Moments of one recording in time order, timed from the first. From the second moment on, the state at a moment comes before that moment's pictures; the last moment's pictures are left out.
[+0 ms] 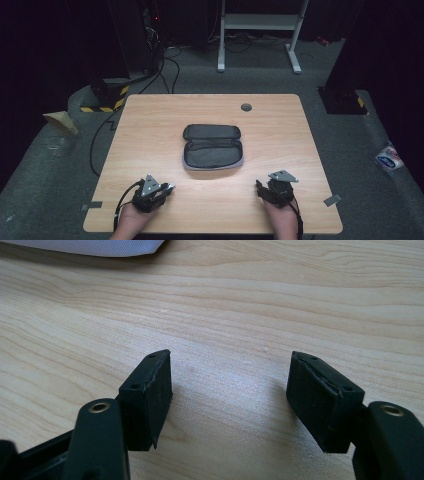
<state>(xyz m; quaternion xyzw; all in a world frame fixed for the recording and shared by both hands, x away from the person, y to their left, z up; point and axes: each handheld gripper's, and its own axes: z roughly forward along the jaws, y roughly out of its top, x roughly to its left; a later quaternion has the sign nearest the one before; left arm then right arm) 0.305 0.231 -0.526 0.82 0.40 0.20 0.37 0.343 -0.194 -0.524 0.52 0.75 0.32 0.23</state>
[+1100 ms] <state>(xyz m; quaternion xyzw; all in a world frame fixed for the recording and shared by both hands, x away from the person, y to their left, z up) 0.310 0.232 -0.514 0.80 0.41 0.20 0.40 0.349 -0.199 -0.523 0.52 0.76 0.32 0.23</state>
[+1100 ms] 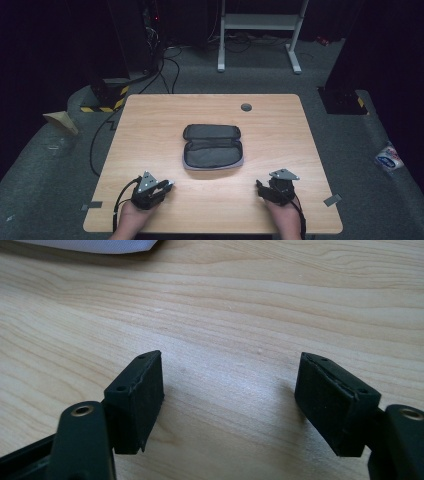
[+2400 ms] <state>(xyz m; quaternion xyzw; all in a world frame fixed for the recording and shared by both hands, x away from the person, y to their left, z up) 0.314 0.231 -0.469 0.76 0.42 0.23 0.43 0.350 -0.211 -0.524 0.51 0.77 0.31 0.22</state>
